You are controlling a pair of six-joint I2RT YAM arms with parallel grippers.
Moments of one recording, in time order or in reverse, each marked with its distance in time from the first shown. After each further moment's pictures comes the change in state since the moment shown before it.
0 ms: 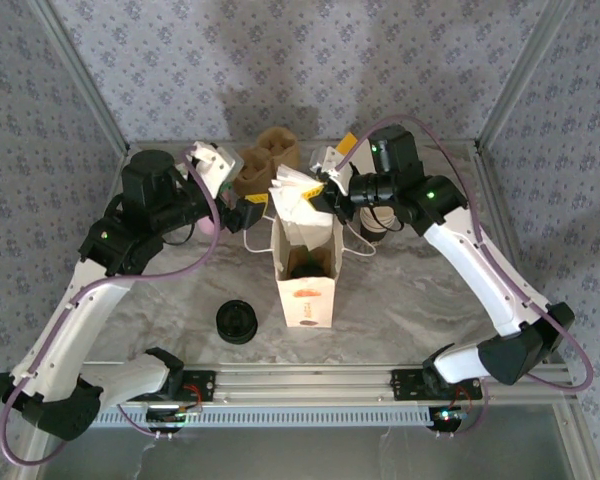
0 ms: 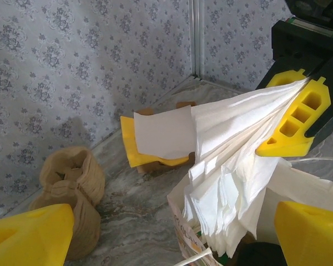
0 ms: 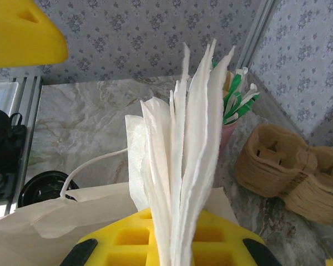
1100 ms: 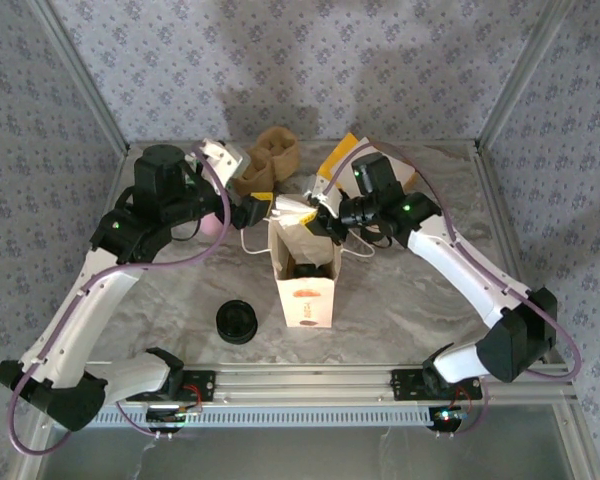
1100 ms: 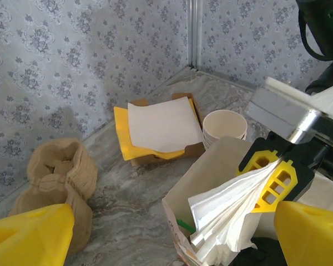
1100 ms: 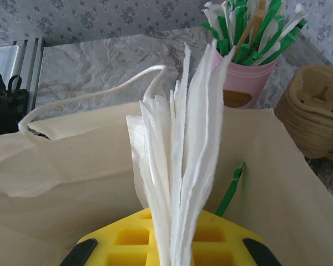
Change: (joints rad) left arm 0.007 0.055 0.000 0.006 0.025 -0.012; right arm 0.016 0.018 -0.247 0.109 0.000 -0.007
